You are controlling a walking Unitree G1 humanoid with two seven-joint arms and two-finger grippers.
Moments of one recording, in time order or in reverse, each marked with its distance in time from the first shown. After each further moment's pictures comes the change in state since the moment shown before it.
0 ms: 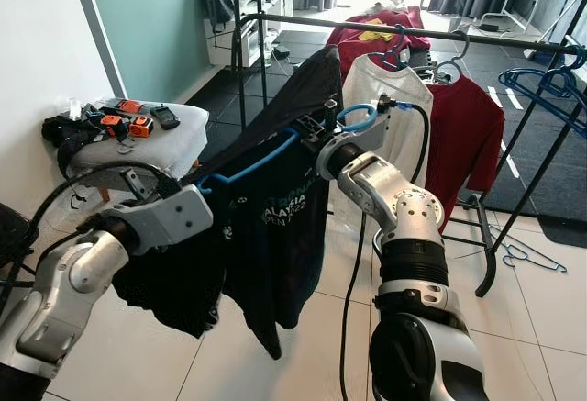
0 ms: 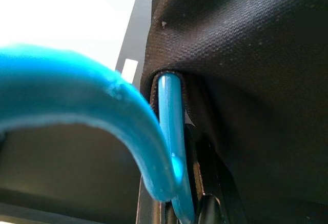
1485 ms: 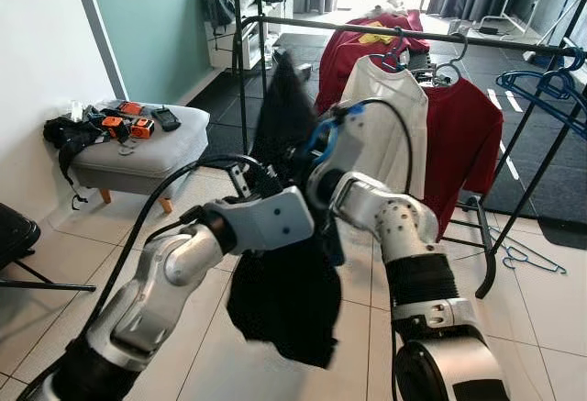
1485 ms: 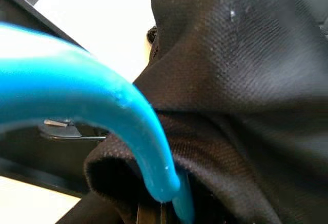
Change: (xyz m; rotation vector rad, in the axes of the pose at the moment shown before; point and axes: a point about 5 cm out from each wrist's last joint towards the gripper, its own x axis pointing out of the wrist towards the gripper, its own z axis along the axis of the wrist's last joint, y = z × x) left arm 0.029 -0.039 0.107 -0.164 -0.339 -0.146; right arm -0.007 -0.026 -0.032 -0.653 0.247 -0.189
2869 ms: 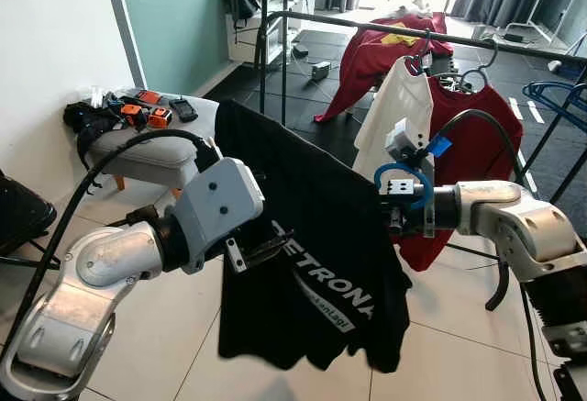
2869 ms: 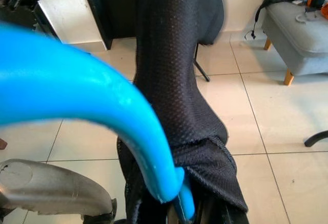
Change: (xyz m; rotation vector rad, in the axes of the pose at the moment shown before) left arm -0.053 0.036 0.016 -0.359 -0.030 -0.215; right arm -0.108 -0.058 0.044 -0.744 0.313 0.541
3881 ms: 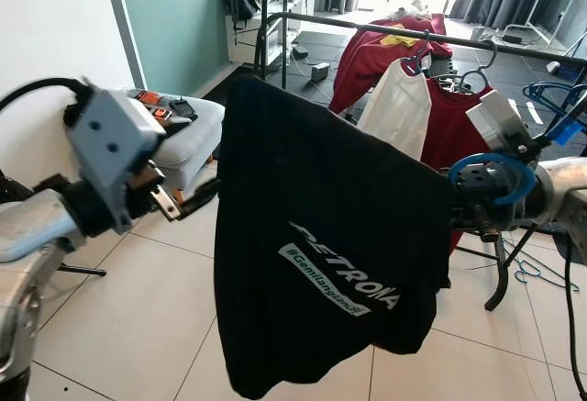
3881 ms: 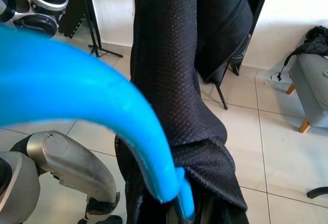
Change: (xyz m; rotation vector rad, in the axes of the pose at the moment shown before) left arm -0.049 0.055 0.006 -0.067 -0.071 0.260; right arm -0.053 0.020 0.030 -0.184 -0.067 0.190
